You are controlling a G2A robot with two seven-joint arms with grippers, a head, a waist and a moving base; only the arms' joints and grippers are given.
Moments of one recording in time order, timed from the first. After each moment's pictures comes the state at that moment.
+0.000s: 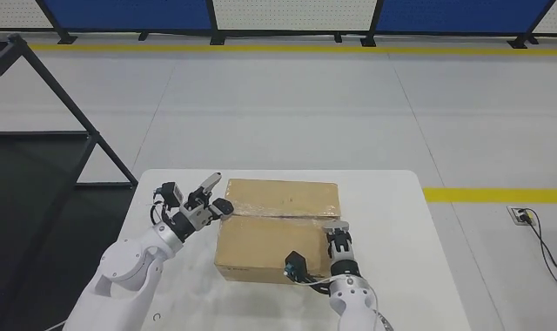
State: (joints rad) left arm 0.92 -1.12 -1.35 -1.45 -0.52 0.06 -0.57; right arm -1.17 -1.40 0.98 -1.88 -2.97 -0.48 0.60
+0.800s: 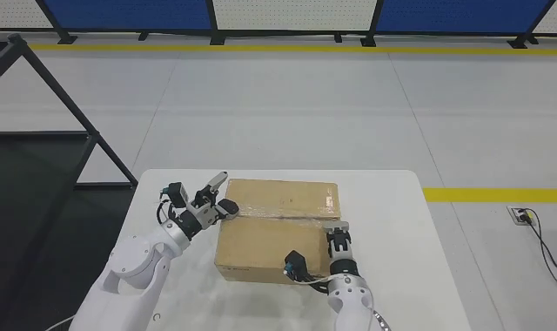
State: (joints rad) left arm 0.90 -1.14 -1.30 -1.43 -0.52 0.11 -0.53; right arm -1.17 -1.42 0.99 -1.86 -3.02 -0.49 0.59
